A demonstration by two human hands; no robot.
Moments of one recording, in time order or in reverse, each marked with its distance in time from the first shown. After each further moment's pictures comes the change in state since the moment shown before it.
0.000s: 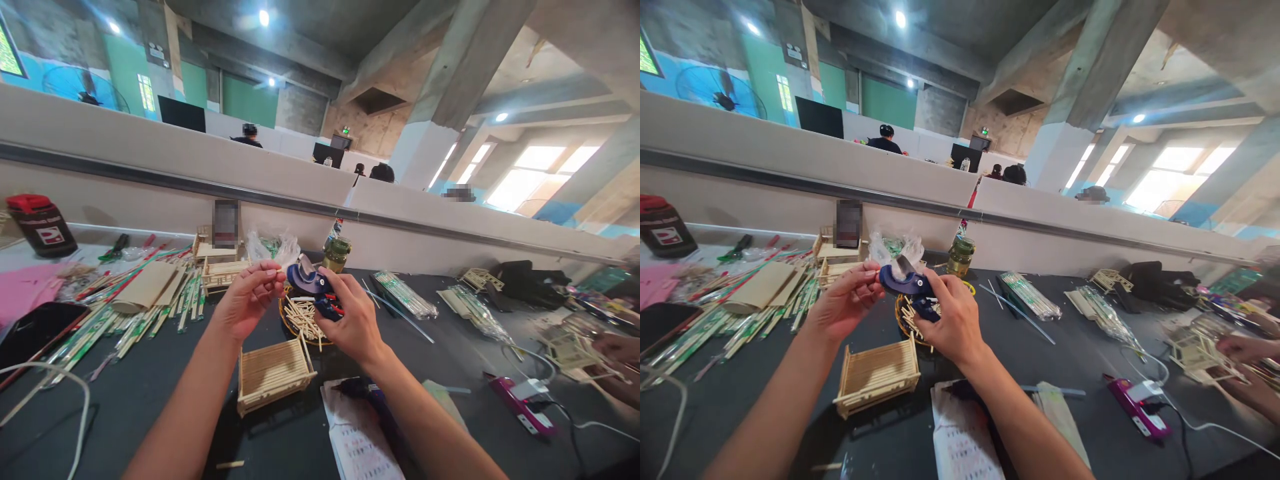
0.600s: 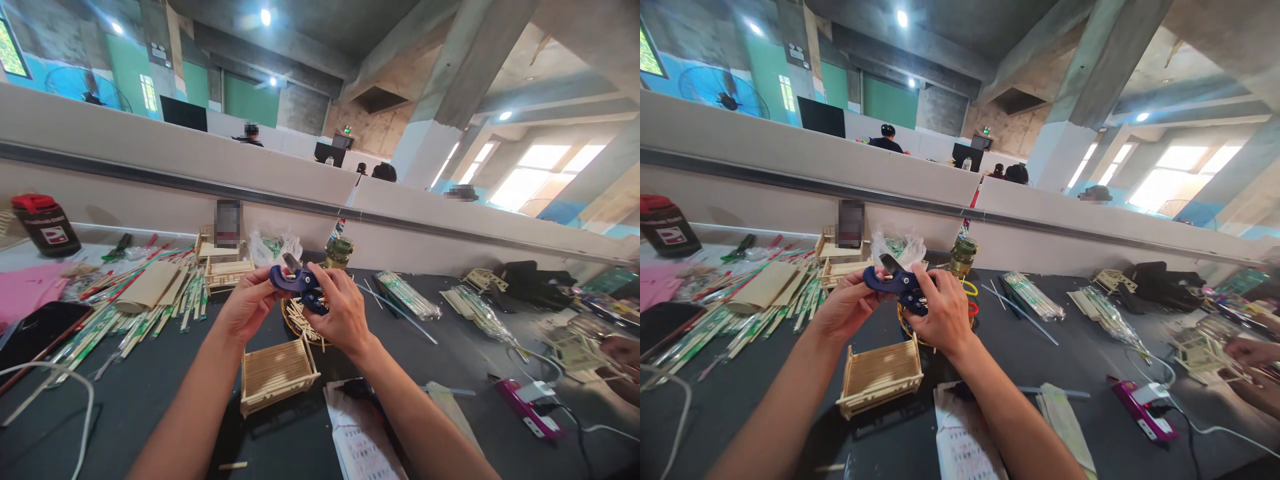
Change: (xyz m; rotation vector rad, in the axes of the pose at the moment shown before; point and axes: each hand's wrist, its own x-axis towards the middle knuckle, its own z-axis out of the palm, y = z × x) left_hand 0.005 -0.011 -0.007 0.065 -0.088 0.091; right_hand 0.013 -0.001 0.022 -0.109 0.007 -0.109
